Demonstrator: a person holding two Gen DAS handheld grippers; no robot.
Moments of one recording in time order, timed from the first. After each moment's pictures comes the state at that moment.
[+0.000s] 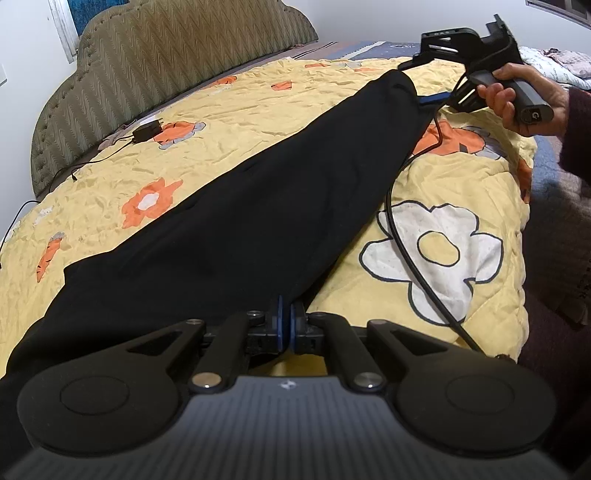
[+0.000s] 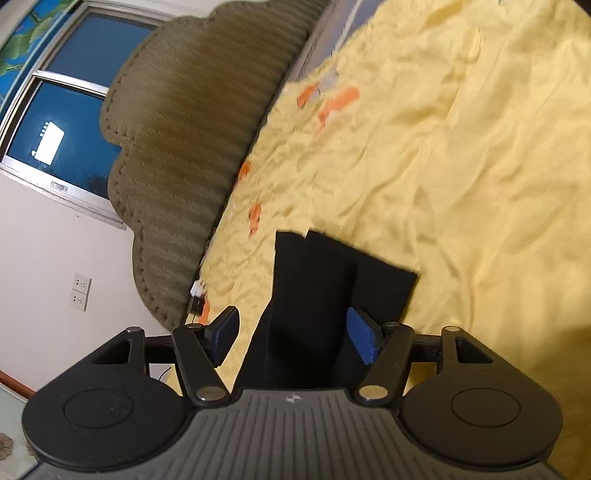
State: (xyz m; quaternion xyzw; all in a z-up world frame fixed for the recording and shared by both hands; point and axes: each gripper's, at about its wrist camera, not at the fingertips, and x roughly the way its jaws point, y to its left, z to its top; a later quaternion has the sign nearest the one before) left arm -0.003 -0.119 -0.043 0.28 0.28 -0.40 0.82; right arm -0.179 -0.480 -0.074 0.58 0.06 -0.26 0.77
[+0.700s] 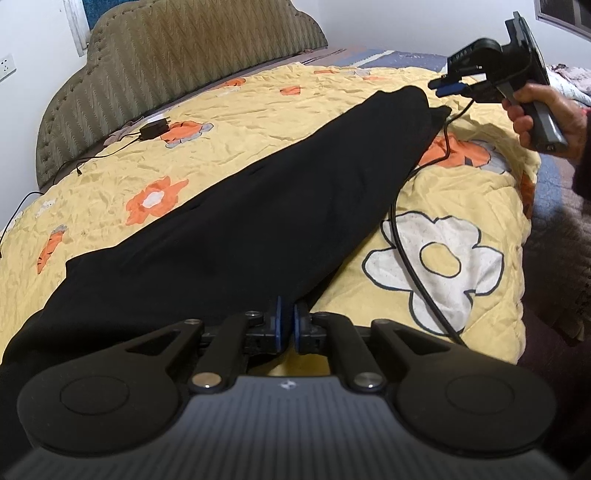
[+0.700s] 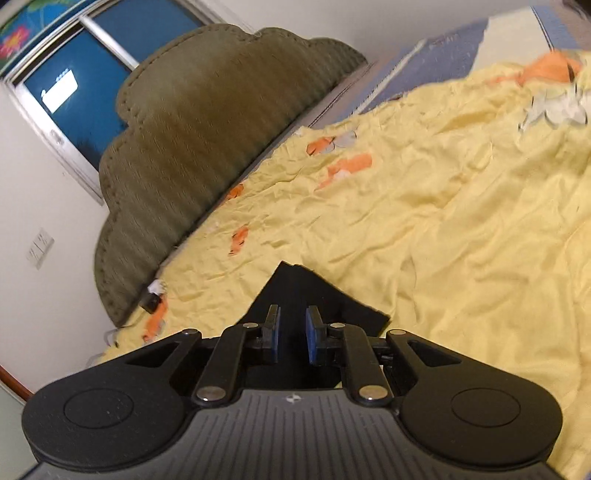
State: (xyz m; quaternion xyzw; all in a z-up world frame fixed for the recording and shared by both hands) left arm -0.003 -0.116 -0.038 0.26 0.28 -0.40 0.83; right arm -0.174 -0.449 -0.032 0.40 0.09 -0.37 0.83
